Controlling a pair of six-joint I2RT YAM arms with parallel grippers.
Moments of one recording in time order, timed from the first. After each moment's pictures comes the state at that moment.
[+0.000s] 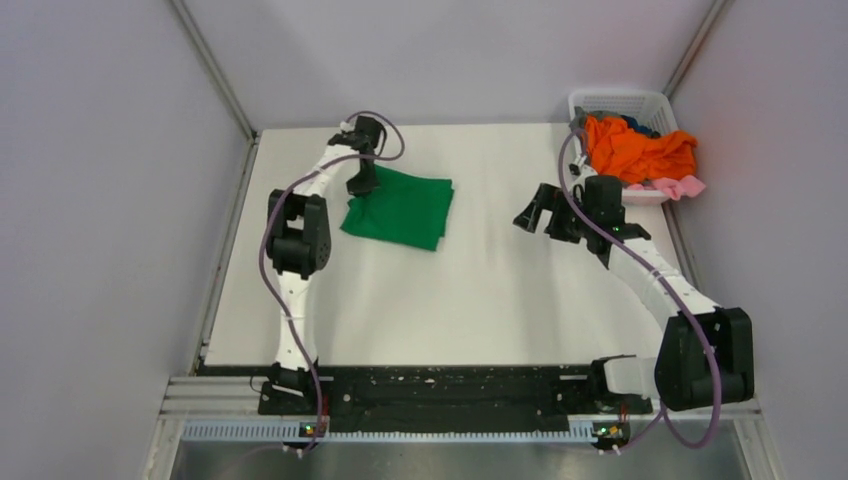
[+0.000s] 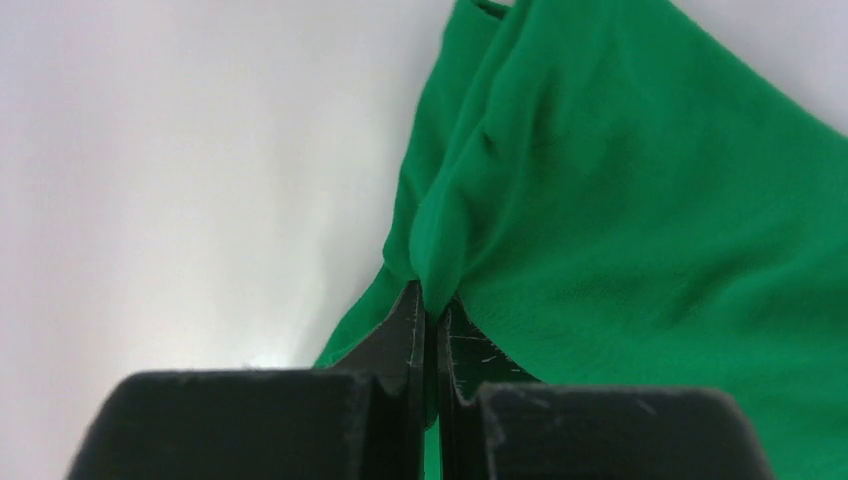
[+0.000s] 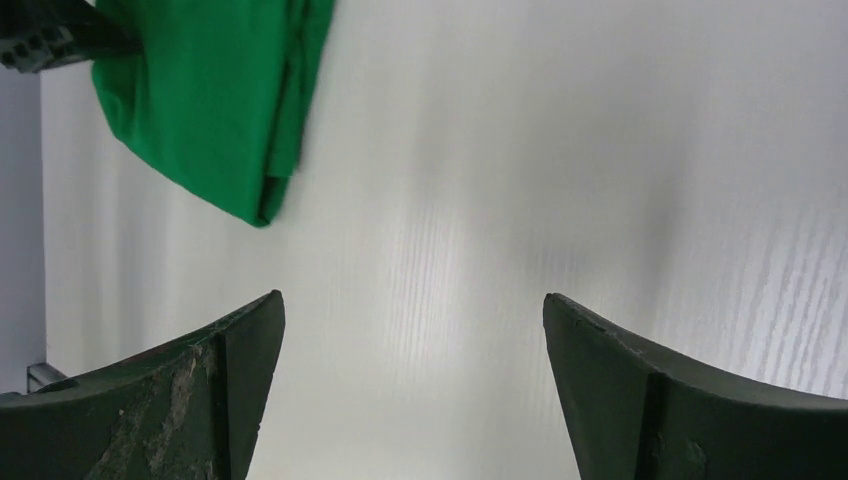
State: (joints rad) left arm -0.27 2.26 1.92 -0.80 -0.27 -0.43; right arm 0.14 1.28 0.82 -0.19 -0.36 0.43
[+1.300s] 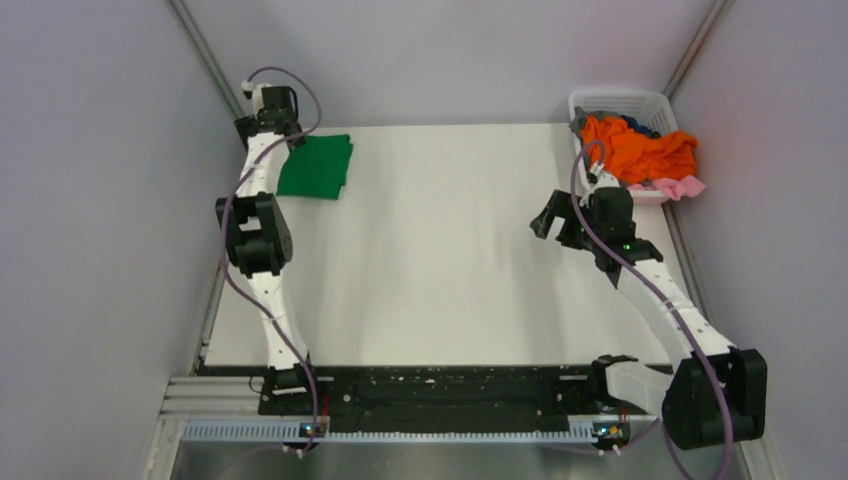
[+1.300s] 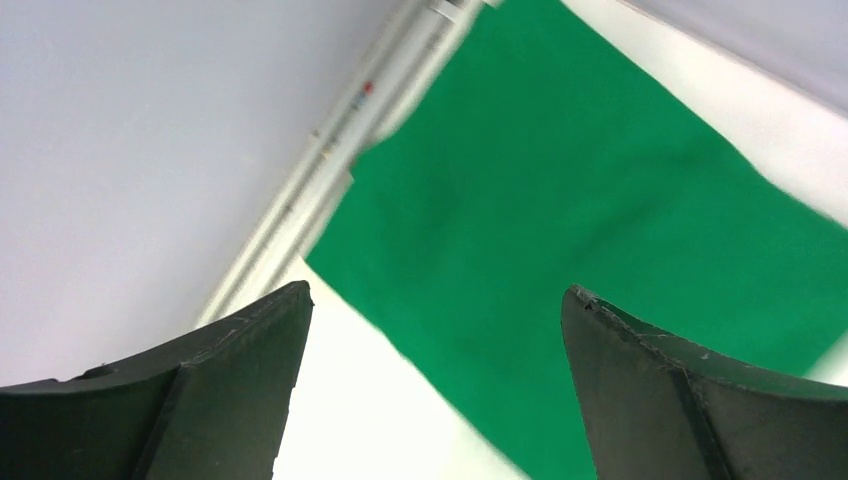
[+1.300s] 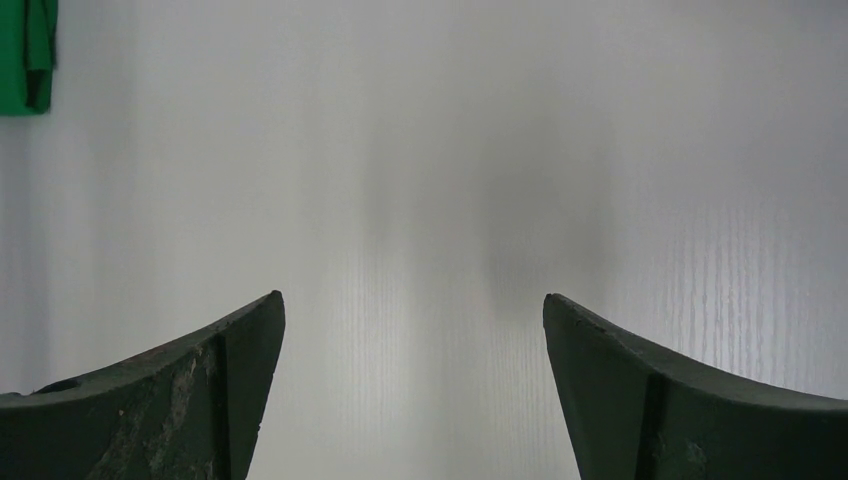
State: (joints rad) left arm 0.12 2.32 2.16 -0.53 -0.53 -0.21; right arm 0.14 1.14 0.76 -0.24 -0.16 0.41
